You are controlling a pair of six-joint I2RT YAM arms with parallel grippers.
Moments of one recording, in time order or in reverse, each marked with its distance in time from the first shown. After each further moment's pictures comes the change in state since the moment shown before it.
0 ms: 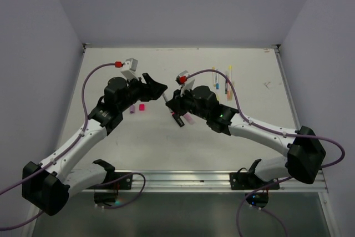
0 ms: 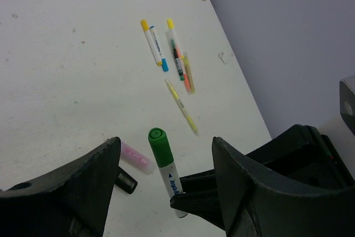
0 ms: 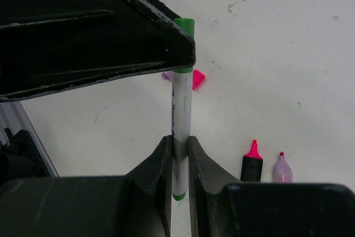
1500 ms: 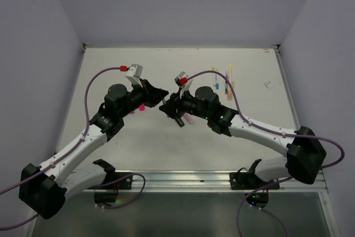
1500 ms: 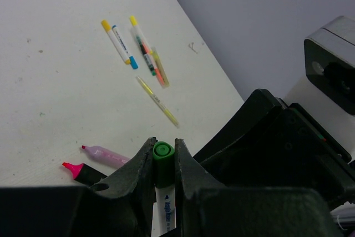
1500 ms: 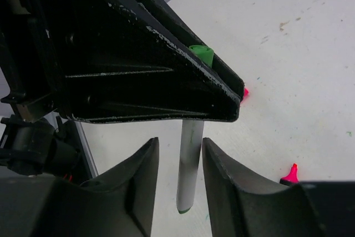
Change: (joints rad) left arm -0.060 -0.037 -0.081 0.134 0.074 0.041; right arm -0.007 -0.014 -0.048 0.136 -0.182 0.024
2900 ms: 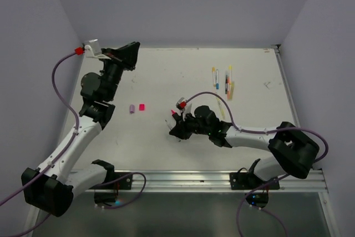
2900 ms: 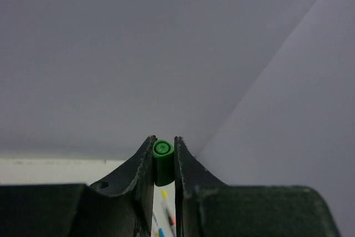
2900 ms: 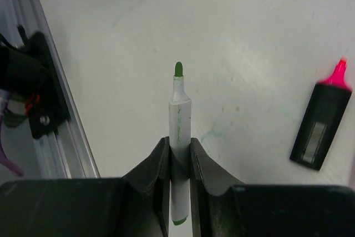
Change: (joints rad) left arm 0.155 0.056 0.164 0.324 -0.256 0.011; right arm 0.002 0.079 -0.278 0.184 -0.093 0.006
